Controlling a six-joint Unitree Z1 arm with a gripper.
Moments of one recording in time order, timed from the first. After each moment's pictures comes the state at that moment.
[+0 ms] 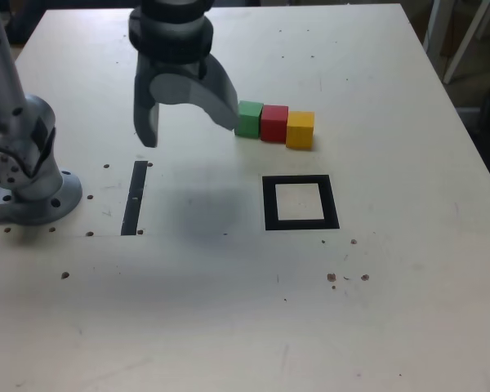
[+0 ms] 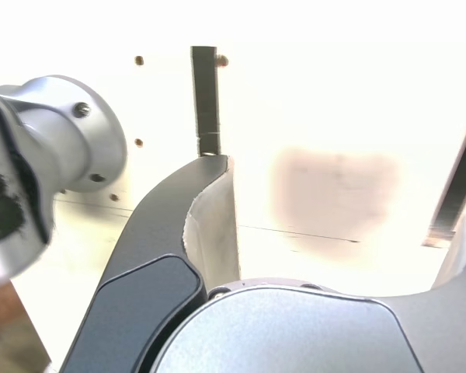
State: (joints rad) arm 0.00 1.65 -1.22 1.33 0.08 -0.10
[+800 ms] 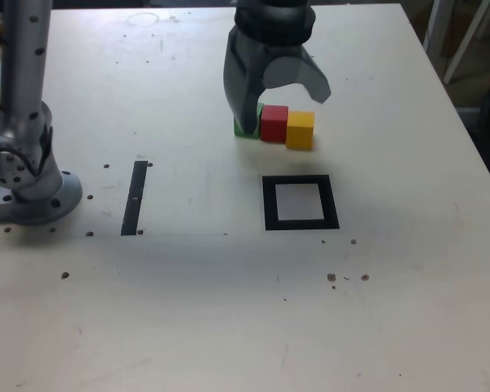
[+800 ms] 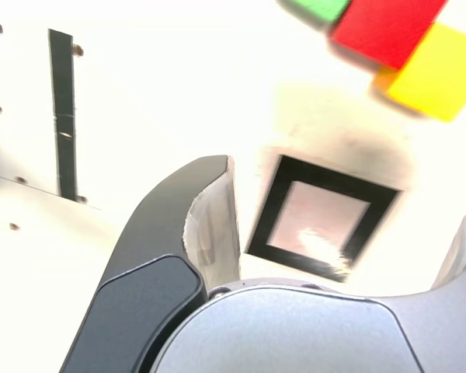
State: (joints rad) arm 0.10 1.95 -1.63 1.41 0.09 -0.26
